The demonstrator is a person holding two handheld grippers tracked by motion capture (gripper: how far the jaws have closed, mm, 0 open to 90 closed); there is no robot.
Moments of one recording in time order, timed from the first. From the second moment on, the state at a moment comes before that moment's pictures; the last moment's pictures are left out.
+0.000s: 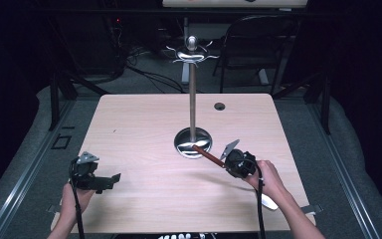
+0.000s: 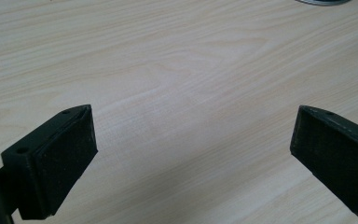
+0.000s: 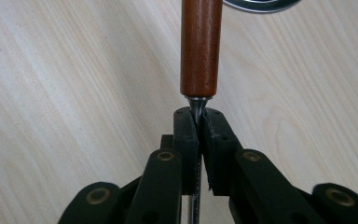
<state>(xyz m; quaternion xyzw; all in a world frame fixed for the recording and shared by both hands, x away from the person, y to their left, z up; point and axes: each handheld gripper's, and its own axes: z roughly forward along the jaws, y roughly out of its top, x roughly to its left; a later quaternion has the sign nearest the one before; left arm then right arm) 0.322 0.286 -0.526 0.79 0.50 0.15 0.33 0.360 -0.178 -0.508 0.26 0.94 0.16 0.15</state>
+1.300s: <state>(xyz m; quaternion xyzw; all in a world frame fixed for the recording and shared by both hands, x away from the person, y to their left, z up) 0.322 0.286 -0.525 0.78 0.50 0.16 0.33 0.374 -0.195 -0.476 0.33 0.89 0.25 0.20</state>
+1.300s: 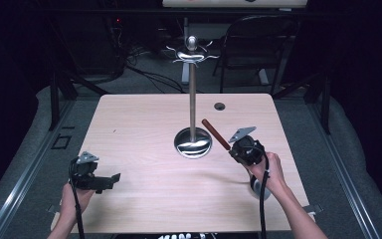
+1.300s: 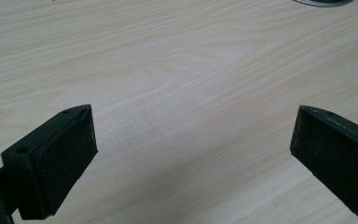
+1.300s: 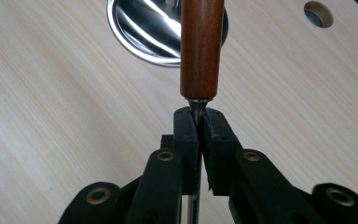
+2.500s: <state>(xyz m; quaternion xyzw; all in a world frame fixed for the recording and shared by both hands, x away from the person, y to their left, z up) 0.322 0.284 -0.525 0.79 0.49 0.15 0.34 0.389 -0.189 -0.449 0.36 0.84 0.34 0.24</state>
